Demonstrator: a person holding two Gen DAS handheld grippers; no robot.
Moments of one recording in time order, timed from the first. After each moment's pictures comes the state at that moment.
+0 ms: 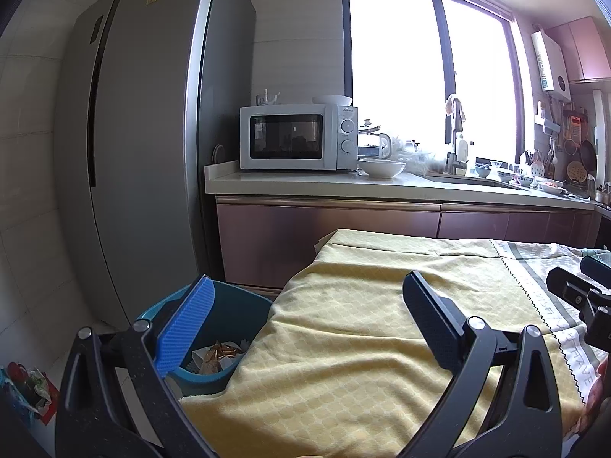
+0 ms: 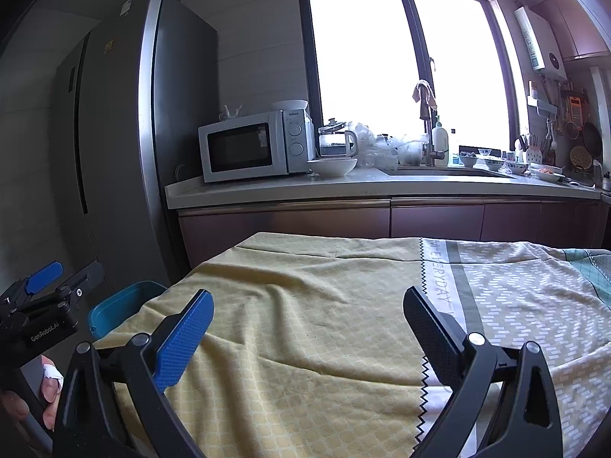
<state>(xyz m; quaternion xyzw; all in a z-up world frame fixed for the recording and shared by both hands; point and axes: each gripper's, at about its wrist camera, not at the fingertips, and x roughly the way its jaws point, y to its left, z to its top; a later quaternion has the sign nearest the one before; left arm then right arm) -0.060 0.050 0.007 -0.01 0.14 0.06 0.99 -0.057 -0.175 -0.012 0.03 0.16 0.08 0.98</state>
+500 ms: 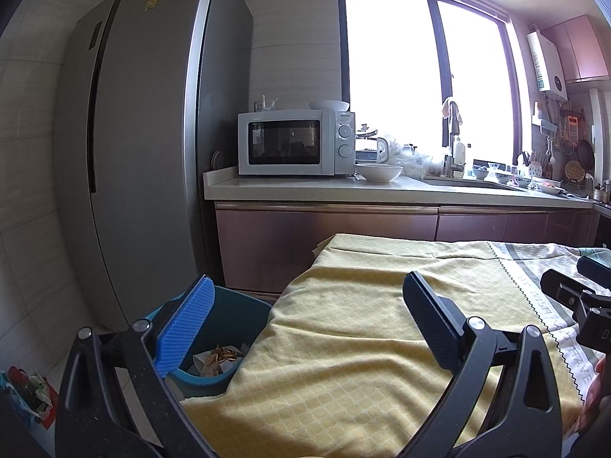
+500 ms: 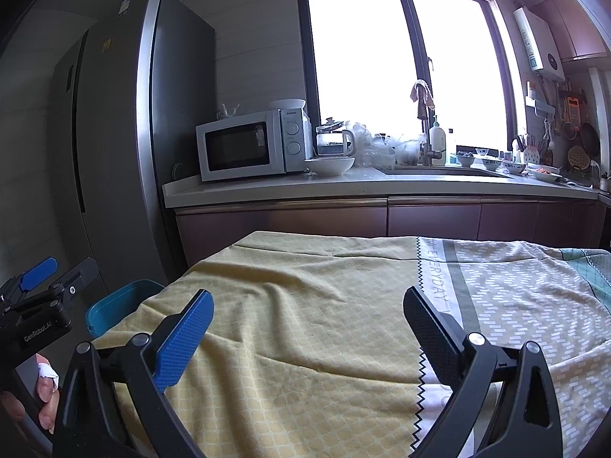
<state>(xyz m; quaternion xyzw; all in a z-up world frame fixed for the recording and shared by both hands) -0.064 0.050 0.007 0.00 0.13 0.06 0.99 -0.056 -0.176 -0.011 0.03 0.17 0.07 0.98</state>
